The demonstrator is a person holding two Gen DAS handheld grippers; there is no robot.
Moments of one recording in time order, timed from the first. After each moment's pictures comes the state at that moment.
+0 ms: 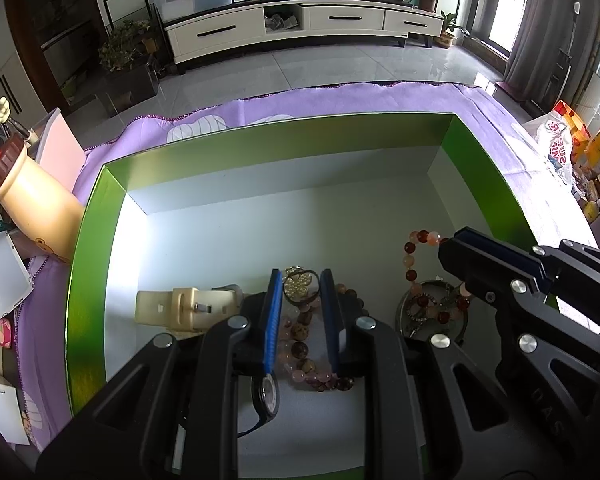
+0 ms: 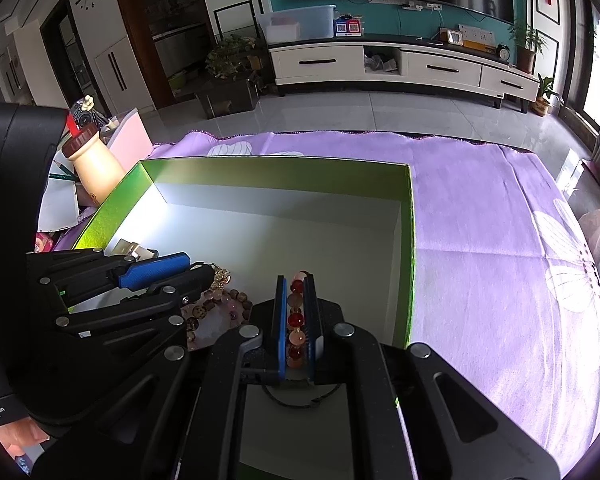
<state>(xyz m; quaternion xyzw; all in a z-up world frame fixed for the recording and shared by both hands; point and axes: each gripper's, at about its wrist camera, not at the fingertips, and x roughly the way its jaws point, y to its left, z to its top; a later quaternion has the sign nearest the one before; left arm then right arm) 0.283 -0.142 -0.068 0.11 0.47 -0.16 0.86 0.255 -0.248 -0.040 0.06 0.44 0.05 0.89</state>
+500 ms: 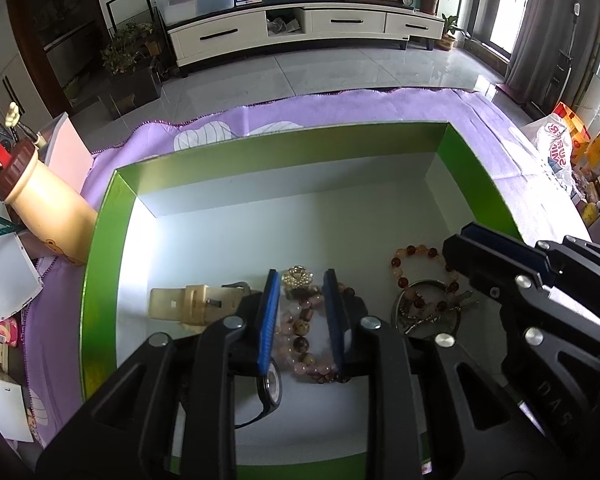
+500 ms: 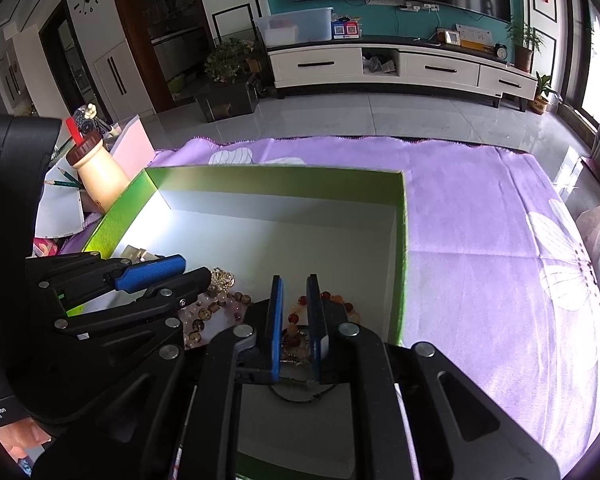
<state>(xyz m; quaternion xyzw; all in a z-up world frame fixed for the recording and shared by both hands) 0.276 -0.139 -0.055 0.11 0.47 -0.16 0.86 0.251 -0.253 -0.028 0.07 0.44 0.05 0.90</state>
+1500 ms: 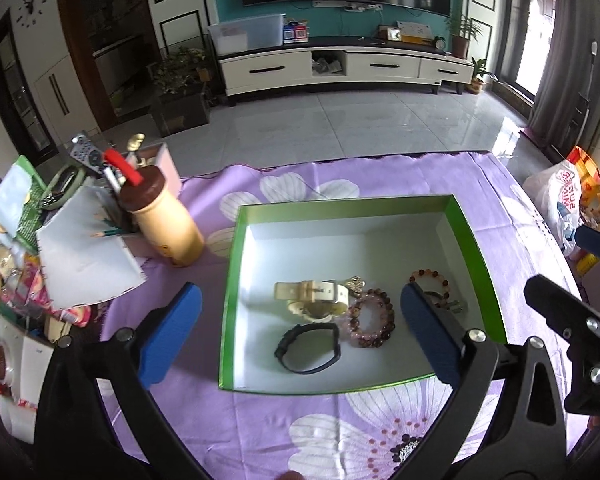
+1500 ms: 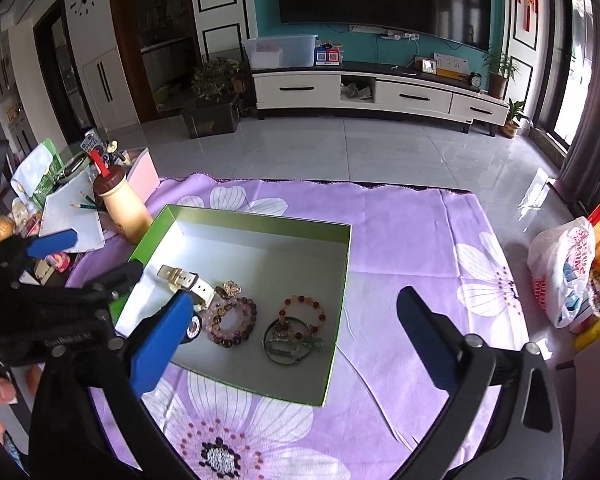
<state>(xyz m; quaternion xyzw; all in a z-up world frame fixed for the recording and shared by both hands) 0.223 -0.076 0.055 0.08 0.42 -0.09 0.90 0.199 -0.251 0.078 0.03 0.42 0.00 0.91</state>
